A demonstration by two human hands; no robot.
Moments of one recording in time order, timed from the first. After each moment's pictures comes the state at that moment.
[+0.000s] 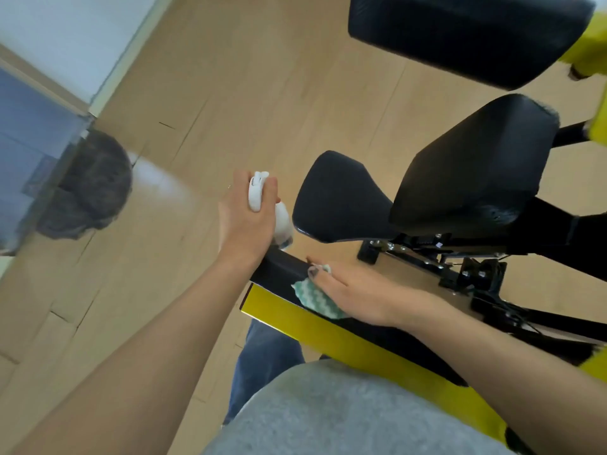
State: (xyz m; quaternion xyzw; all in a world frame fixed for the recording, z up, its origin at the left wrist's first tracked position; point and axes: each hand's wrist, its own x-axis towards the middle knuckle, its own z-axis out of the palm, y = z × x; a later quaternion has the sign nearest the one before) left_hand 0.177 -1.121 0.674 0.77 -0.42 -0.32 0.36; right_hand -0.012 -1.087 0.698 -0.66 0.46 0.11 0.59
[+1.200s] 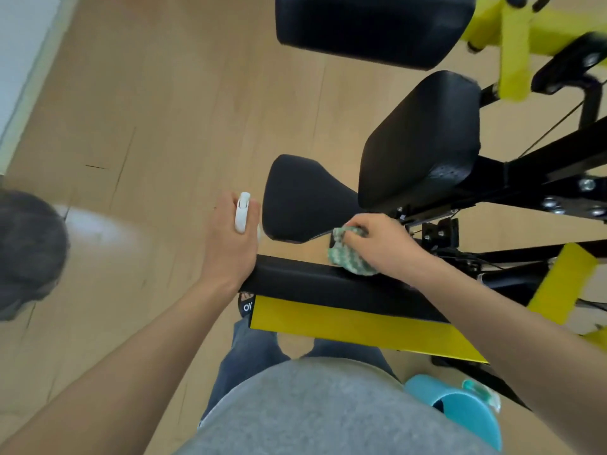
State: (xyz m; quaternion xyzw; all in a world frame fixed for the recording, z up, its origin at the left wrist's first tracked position) left_hand 0.204 -1.117 0.669 0.69 -0.54 -0.38 0.29; right_hand -0.027 -1.091 0.693 -0.52 0.73 -0.05 0.45
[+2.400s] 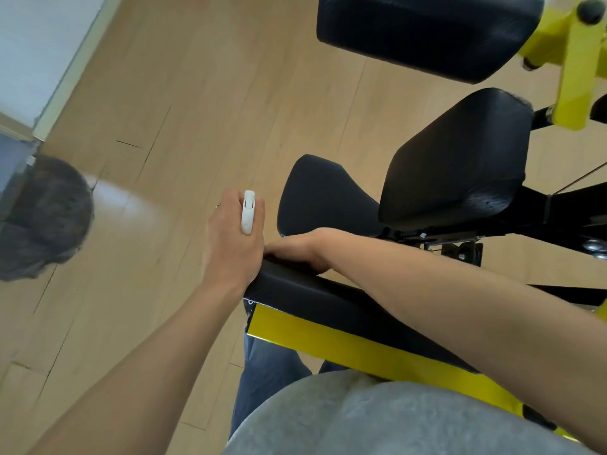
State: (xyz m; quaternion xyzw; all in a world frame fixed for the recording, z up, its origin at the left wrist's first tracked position) left_hand 0.205 -1.119 0.658 0.73 -0.55 -0.29 0.30; right_hand 0.083 -1.164 0.625 -0.38 0.48 0.27 0.75
